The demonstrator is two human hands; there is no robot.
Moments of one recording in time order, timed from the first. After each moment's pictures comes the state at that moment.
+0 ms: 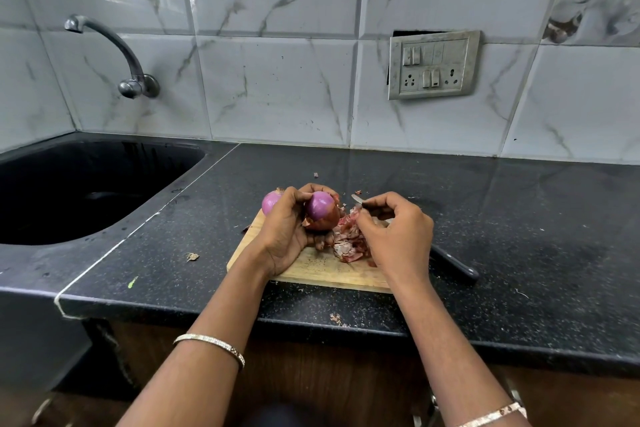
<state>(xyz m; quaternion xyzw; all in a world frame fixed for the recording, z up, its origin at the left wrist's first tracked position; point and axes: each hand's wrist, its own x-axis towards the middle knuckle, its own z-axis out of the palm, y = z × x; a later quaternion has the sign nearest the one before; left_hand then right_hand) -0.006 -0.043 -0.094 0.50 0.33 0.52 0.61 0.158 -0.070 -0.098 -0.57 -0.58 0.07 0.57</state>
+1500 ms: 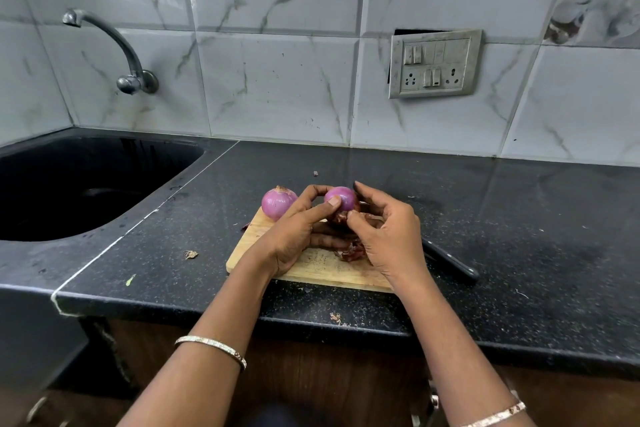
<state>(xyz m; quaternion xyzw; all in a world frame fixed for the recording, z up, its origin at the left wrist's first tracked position) 0.000 -0.040 -0.098 0.55 0.31 0.47 0.62 0.156 -0.069 -0.097 -0.49 -0.61 0.23 0.58</state>
